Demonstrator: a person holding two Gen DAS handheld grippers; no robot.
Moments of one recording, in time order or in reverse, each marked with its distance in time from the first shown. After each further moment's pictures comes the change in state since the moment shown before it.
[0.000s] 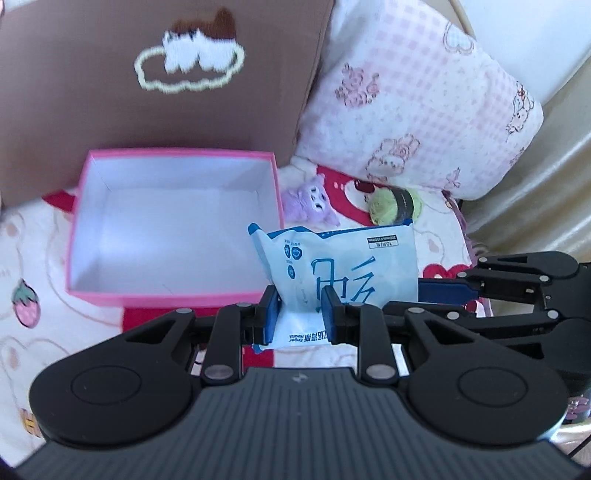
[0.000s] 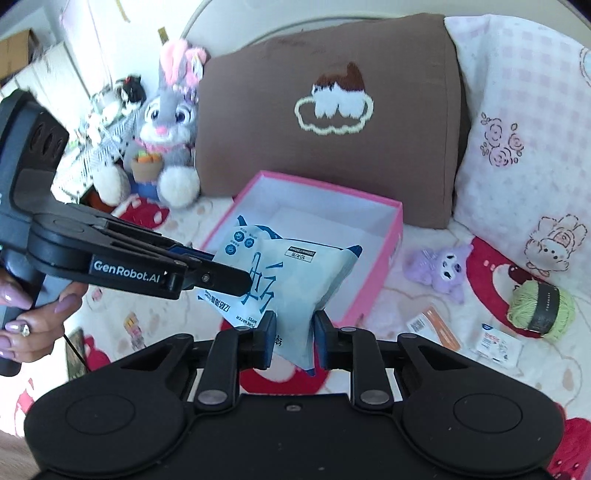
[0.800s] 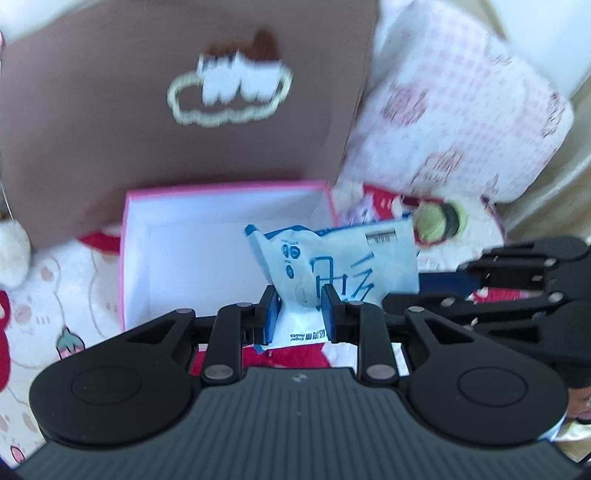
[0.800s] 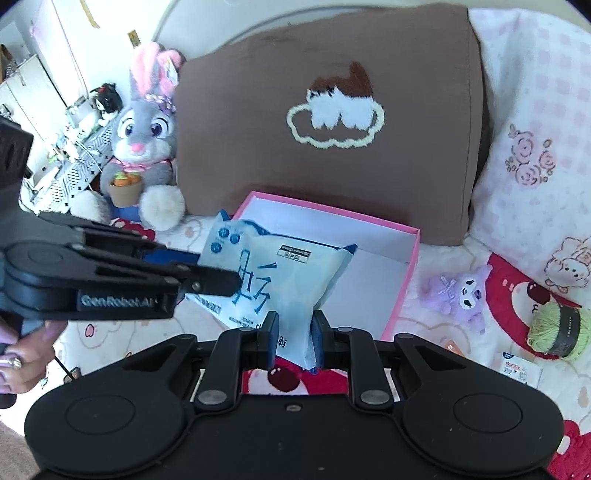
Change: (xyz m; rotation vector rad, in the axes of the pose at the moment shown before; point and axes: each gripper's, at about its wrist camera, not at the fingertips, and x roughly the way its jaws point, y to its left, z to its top) left arm 0.021 0.055 0.048 0.041 0.047 0.082; right arm 0.062 0.011 0.066 0.055 0.055 -0.025
